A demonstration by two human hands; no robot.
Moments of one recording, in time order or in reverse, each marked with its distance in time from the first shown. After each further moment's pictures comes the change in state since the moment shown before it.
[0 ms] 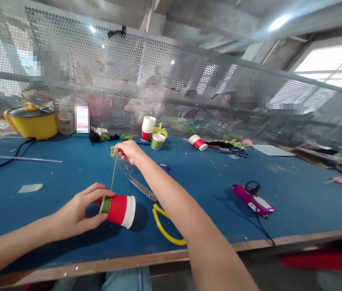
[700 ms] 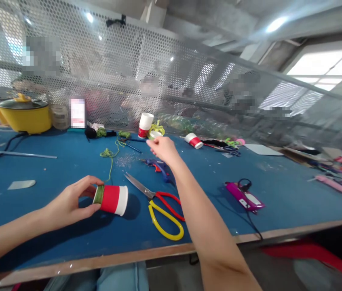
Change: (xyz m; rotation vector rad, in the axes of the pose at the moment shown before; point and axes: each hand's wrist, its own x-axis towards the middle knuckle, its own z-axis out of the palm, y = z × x) left_hand -0.002 -0.012 -0.003 -0.031 0.088 -0.094; right_hand -0.045 0.017 -0.094 -0.800 0.343 -0.008
